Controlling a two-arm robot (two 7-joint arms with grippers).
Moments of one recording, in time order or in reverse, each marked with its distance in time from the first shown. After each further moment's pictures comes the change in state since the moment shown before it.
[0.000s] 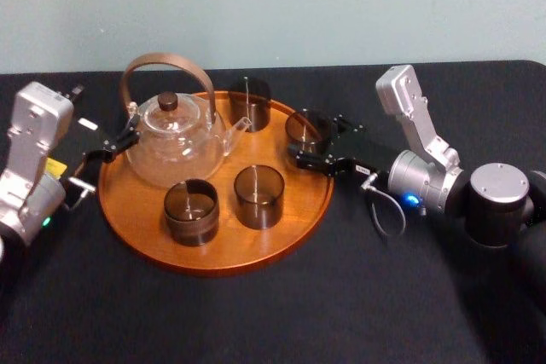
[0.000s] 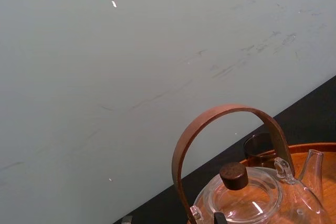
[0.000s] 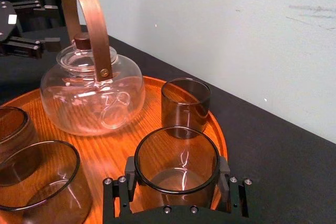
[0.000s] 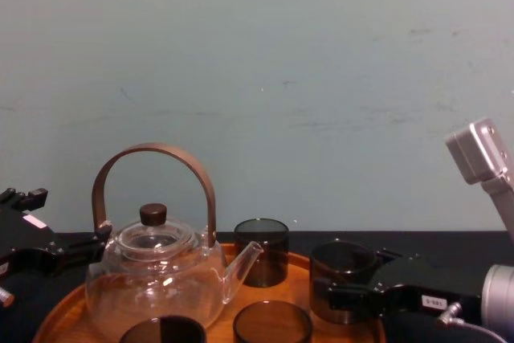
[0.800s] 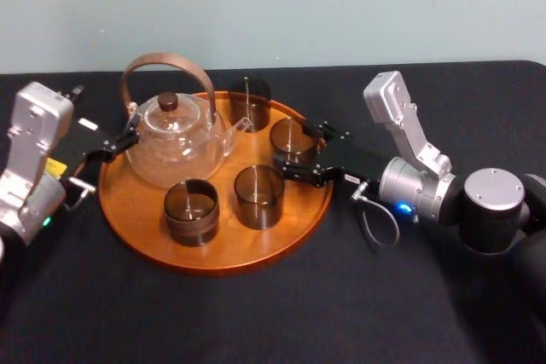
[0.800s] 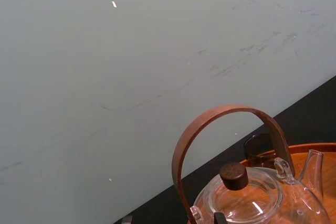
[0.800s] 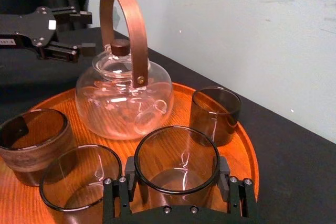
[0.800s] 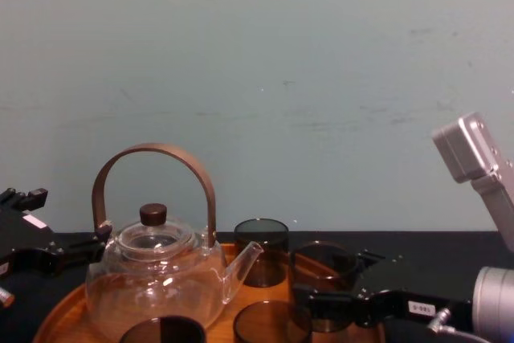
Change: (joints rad) left arm 0.000 0.000 0.000 0.000 0.000 0.000 0.000; right arm -0.047 0.021 -0.026 -0.111 0.003 0.031 0.008
